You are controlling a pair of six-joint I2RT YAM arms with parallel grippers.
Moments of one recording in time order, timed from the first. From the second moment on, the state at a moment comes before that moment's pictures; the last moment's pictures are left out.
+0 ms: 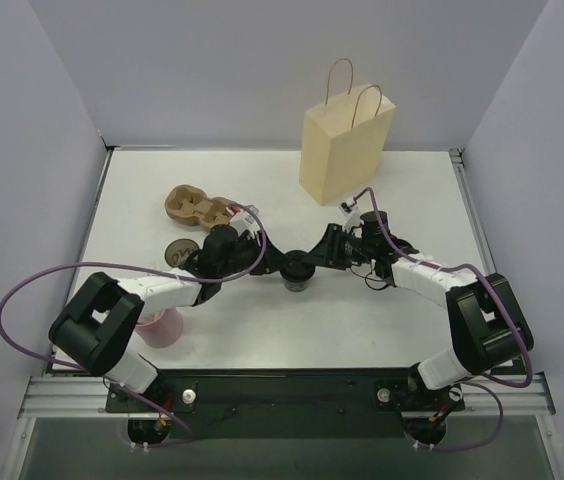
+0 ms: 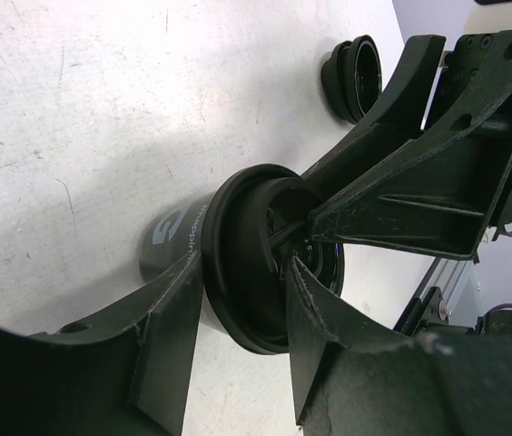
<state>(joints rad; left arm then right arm) -0.63 1.55 0.68 0.45 0.29 -0.73 0.38 1.50 0.70 0.16 -0.56 0.58</state>
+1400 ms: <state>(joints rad) -0.63 1.62 0.60 0.70 0.27 -0.76 0.34 1.50 0.66 0.22 -0.58 0.61</state>
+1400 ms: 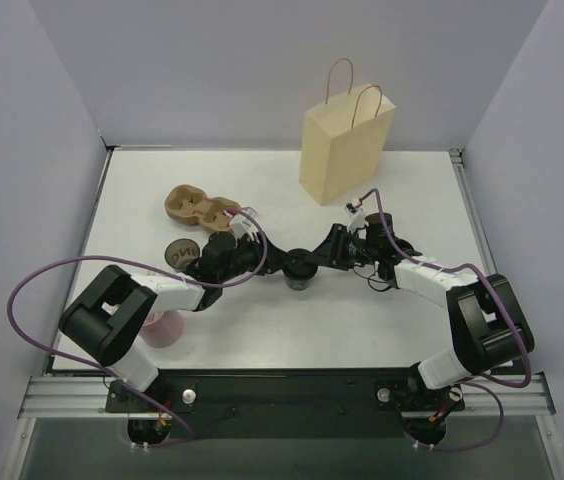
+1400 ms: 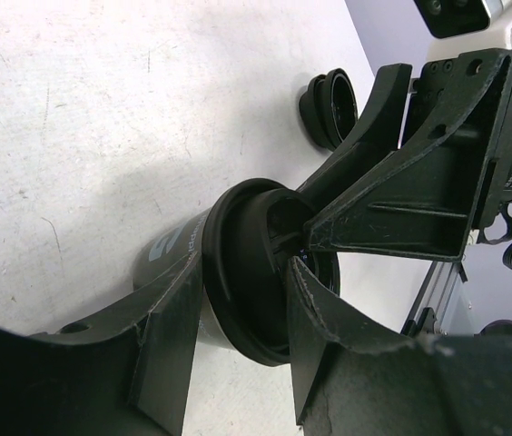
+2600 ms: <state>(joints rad) -0.64 1.63 0.60 0.72 0.25 -0.77 0.33 1.48 0.67 0.18 -0.56 0.62</state>
